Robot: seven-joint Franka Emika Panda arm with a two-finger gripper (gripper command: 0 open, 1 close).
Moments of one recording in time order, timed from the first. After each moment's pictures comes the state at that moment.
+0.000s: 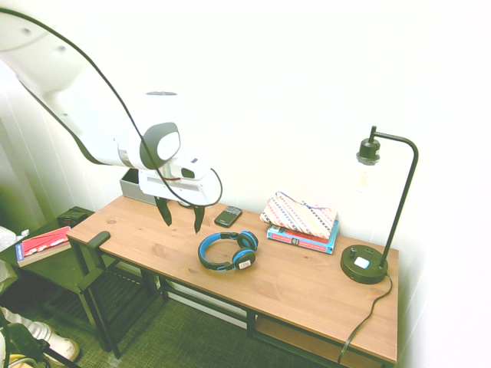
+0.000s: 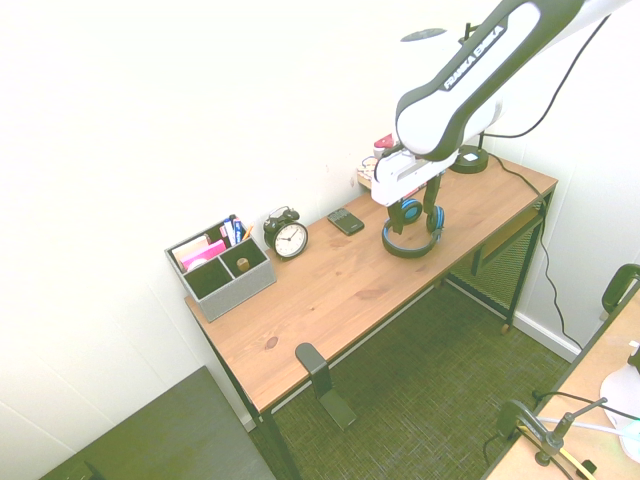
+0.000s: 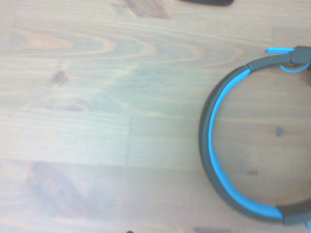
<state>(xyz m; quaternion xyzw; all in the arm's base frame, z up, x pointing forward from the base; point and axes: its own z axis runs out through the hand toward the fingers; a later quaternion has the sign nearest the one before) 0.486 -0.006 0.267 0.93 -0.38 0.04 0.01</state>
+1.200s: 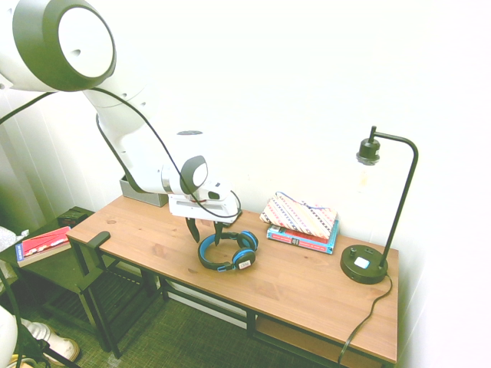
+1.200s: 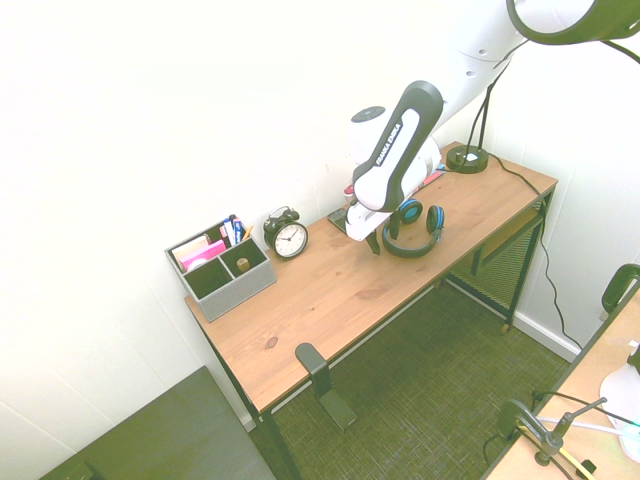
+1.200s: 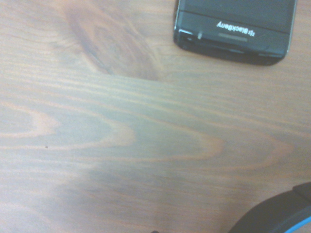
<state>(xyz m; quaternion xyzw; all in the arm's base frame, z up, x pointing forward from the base) 0.573 -0.003 0.164 0.93 -0.35 0.03 0.04</state>
